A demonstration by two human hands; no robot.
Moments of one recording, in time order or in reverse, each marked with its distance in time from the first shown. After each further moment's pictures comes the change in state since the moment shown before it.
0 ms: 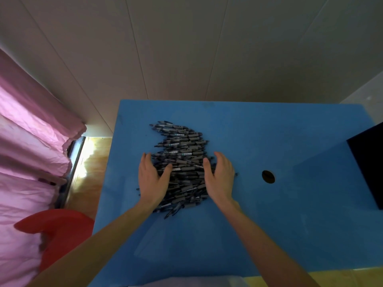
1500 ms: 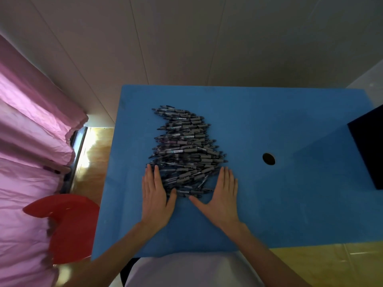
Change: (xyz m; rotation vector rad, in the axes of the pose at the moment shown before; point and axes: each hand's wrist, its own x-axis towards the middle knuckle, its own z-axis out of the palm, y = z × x) left_hand -0.089 -0.077 0.010 0.313 -0.075 0.296; right_hand -0.108 0.053 0.009 -0.274 -0.171 -0.115
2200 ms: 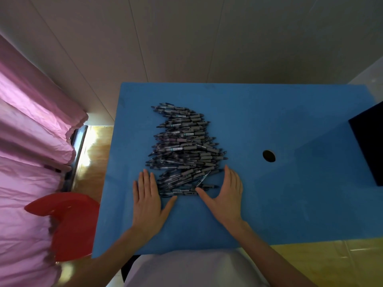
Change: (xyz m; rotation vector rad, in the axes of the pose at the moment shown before) left_hand -0.019 -0.022 -0.004 0.410 -0.070 0.012; right_hand -0.002 0.008 -0.003 0.137 0.116 0.079
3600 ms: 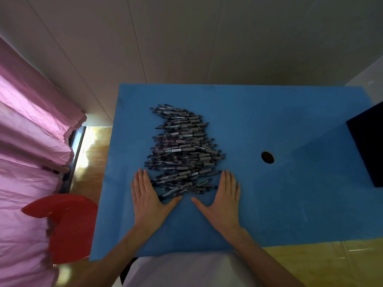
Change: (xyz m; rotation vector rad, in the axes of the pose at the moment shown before) left_hand 0.010 0.015 -0.012 -0.329 0.044 -0.186; right_hand -0.011 0.004 0.008 -0.178 -0.056 -0.039
